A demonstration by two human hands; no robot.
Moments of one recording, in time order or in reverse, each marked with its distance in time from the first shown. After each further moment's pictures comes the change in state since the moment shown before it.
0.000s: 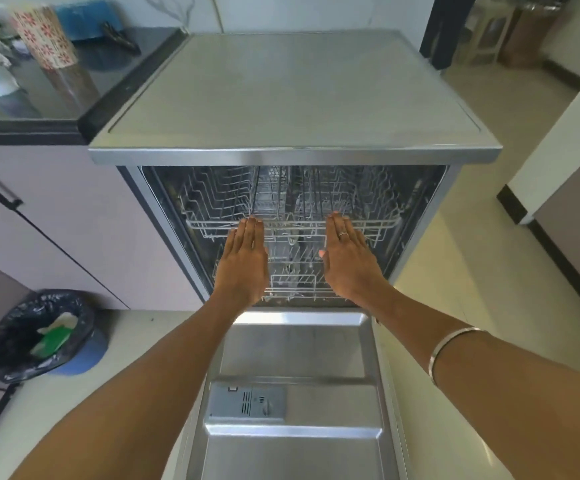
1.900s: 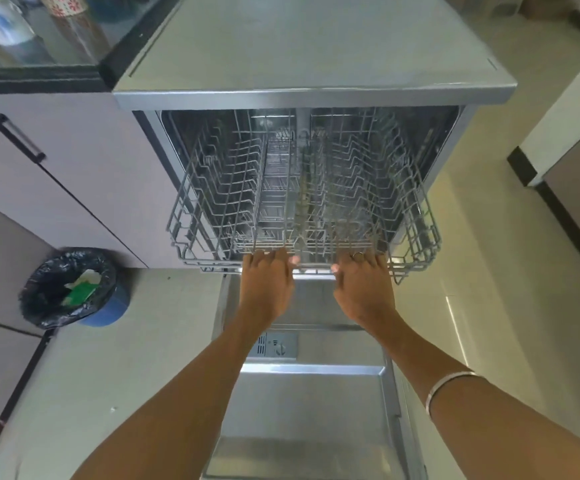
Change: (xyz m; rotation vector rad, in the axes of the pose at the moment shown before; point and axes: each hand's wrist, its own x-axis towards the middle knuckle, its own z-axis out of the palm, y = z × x) left_hand -0.115 0.032 0.017 -0.133 0.026 -0.050; right_hand -0.121 -0.019 0.064 -0.137 0.194 0.046
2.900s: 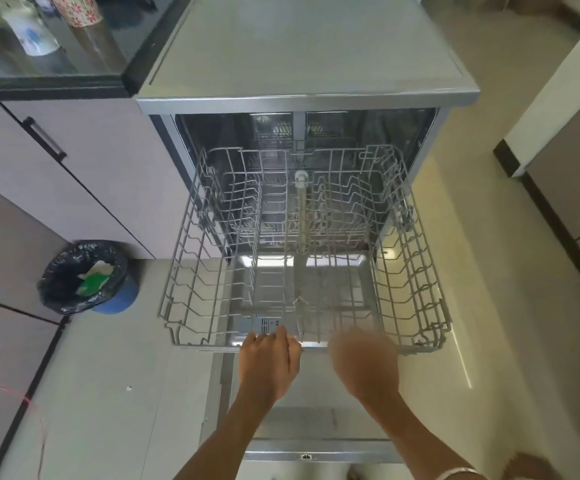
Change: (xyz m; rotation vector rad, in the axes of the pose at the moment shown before) left_hand -0.173 0.024 -0.016 0.034 0.028 0.009; right_hand -0.171 -0.033 -0.025 0.043 0.097 0.107
